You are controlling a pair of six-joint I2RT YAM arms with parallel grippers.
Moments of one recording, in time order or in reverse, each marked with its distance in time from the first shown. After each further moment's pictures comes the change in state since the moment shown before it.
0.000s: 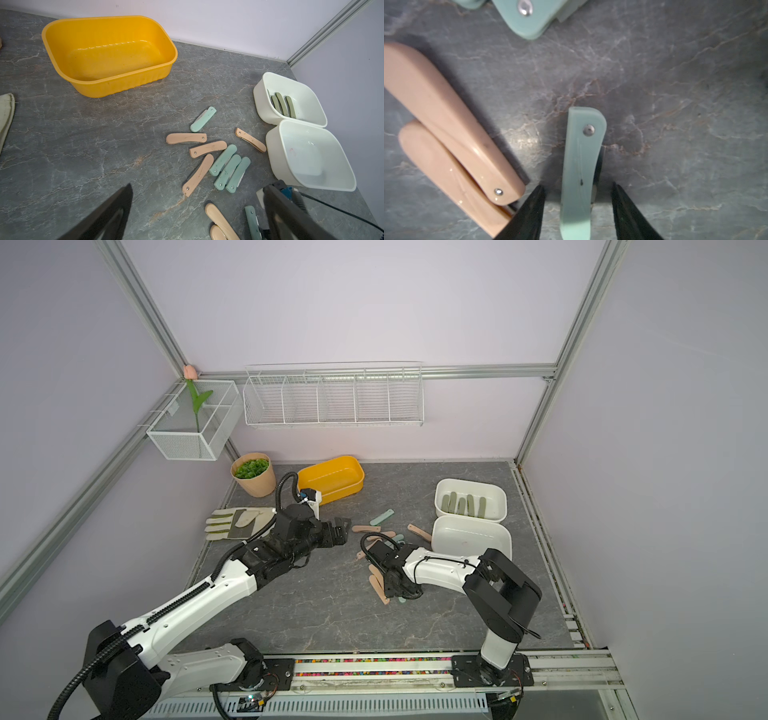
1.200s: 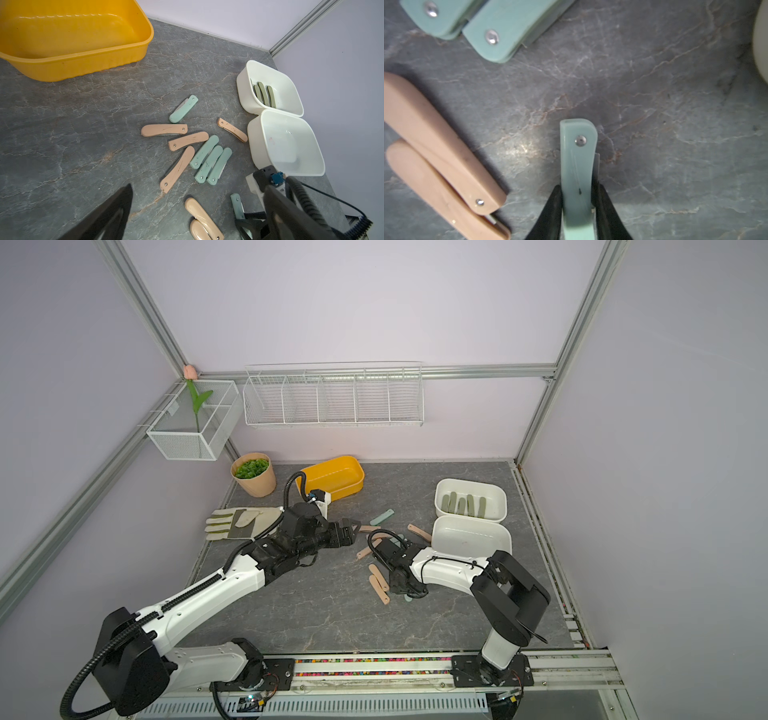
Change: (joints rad) left arm 0.000 0.072 0.000 0.061 0.138 -0.058; right arm -0.044 -0.073 -0.053 0.025 0.024 -0.005
